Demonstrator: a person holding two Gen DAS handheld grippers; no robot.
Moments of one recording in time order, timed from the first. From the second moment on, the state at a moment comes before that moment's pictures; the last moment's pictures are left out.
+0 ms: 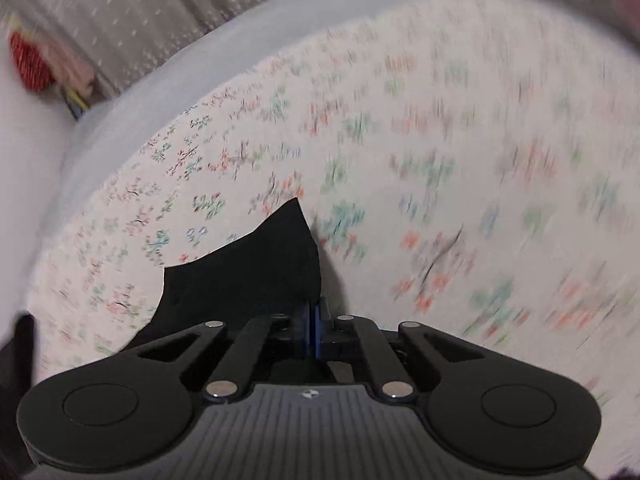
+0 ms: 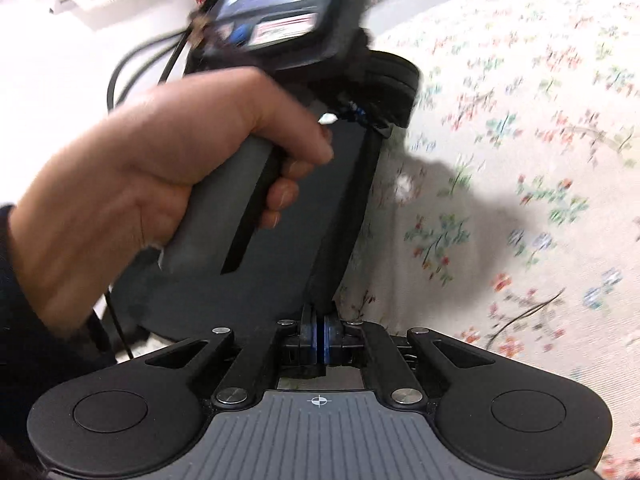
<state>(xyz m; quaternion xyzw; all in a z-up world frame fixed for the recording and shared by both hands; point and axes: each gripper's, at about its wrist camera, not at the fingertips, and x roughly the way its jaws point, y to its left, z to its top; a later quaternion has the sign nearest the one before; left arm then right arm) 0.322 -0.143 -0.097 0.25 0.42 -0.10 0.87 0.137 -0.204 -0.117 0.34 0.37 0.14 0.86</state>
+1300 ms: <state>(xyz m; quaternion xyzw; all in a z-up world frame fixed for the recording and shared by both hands) 0.297 -0.338 -0.115 0.06 0.44 -0.20 0.87 0.044 -0.398 -0.133 0.44 0.34 -0.03 0.83</state>
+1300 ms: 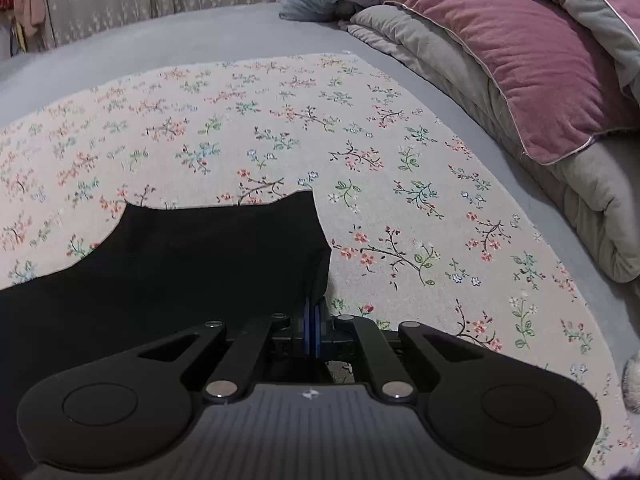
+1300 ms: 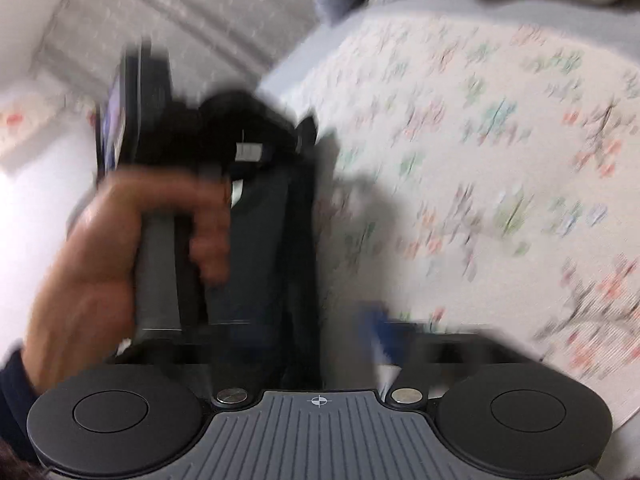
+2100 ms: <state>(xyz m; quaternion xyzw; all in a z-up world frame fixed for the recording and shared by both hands) 0.323 -0.345 -0.113 0.10 0.42 -0.19 0.88 0.019 -0.371 -0.103 0.34 0.32 -0.04 0.89</state>
